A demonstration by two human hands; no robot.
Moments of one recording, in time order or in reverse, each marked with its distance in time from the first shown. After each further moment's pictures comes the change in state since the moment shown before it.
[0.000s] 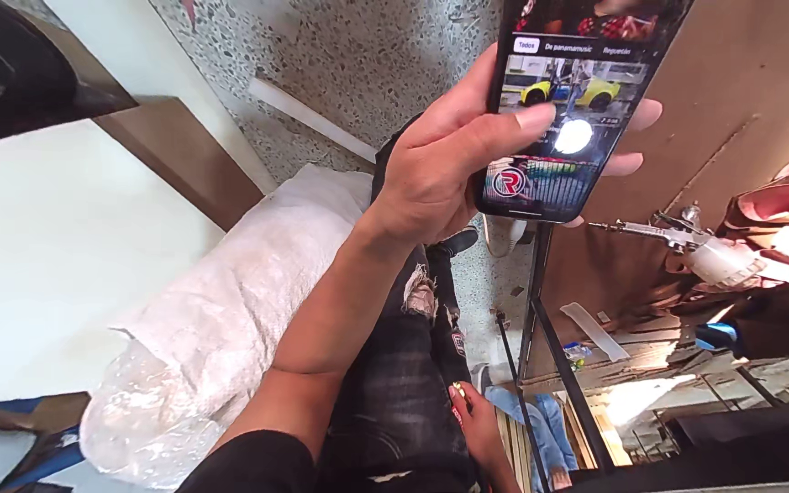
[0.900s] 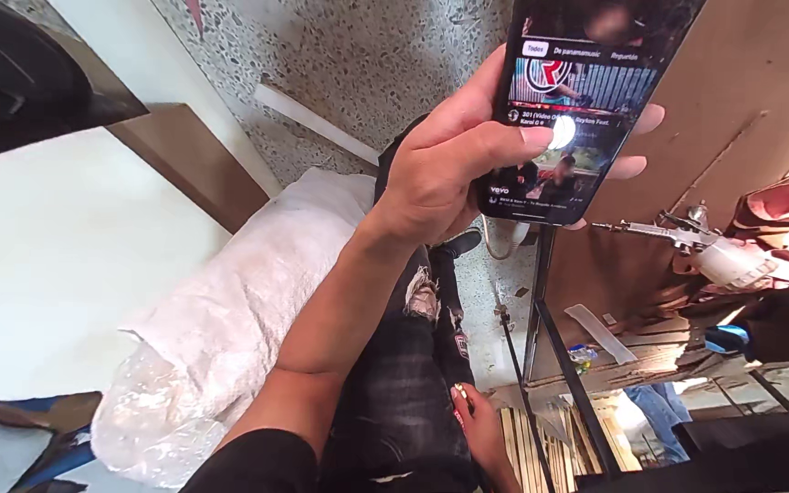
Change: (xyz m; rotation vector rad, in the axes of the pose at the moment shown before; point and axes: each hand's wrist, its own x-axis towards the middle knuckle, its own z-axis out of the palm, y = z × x) left_hand 0.003 -0.002 -0.004 0.175 0.015 -0.017; right_hand 0.002 -0.001 0.002 0.001 -0.006 0.007
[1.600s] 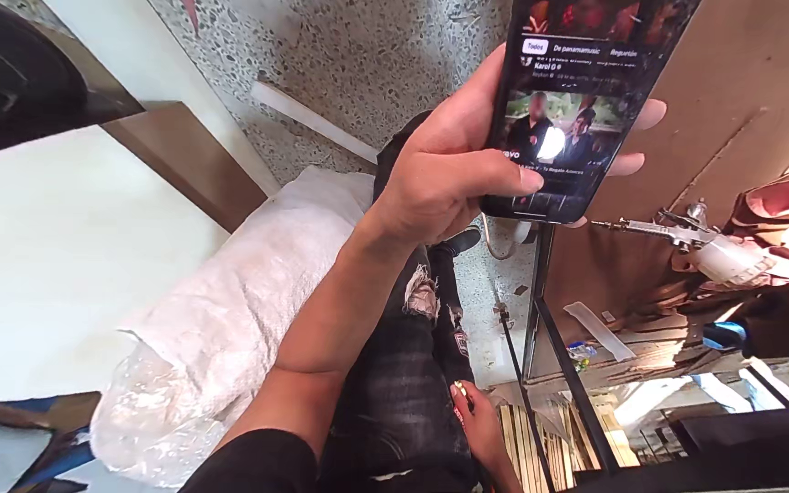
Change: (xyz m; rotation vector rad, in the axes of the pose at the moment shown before) left_hand 0.000 0.000 0.001 -0.111 -0.097 0.012; right_hand 0.001 0.002 0.001 0.010 0.013 -0.022
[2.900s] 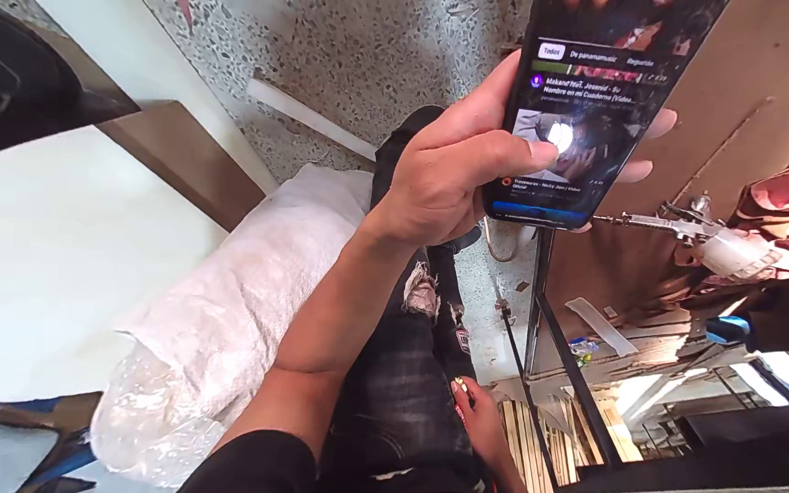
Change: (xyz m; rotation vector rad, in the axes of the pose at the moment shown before) left_hand -0.003 -0.006 0.002 0.102 0.054 -0.060; right_hand 0.001 -0.005 0.000 0.029 -0.003 -0.008
